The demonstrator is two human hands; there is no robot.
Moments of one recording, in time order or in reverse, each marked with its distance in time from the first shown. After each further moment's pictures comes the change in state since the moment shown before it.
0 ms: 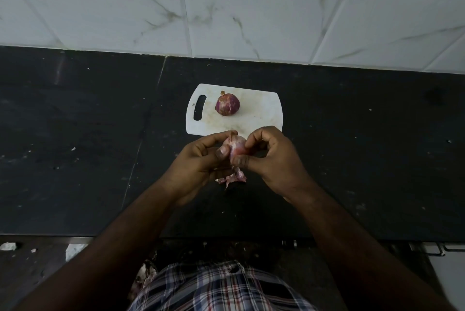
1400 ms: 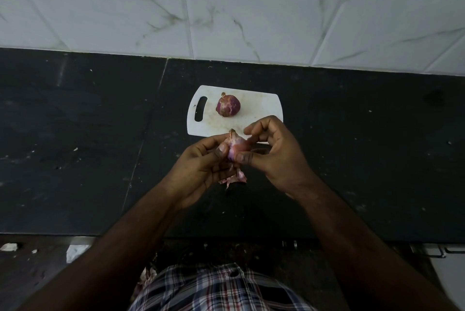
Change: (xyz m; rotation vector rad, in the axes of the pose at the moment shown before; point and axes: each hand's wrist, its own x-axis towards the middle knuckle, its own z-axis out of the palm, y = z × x) left_hand -0.001 -0.003 0.002 -0.110 0.023 -0.023; right_hand 0.003 -0.012 -0.007 0.054 -0.033 -0.063
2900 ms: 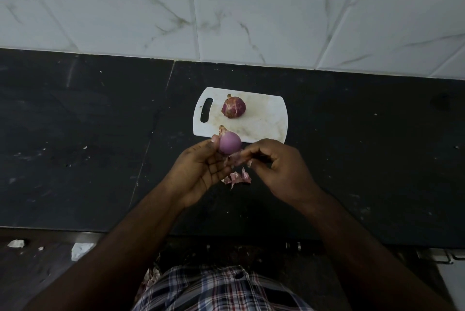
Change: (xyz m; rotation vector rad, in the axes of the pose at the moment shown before) left_hand -0.007 0.004 -0.004 -0.076 0.163 -0.078; right_hand -0.015 0.011 0.002 -0.280 -0.057 -0.197
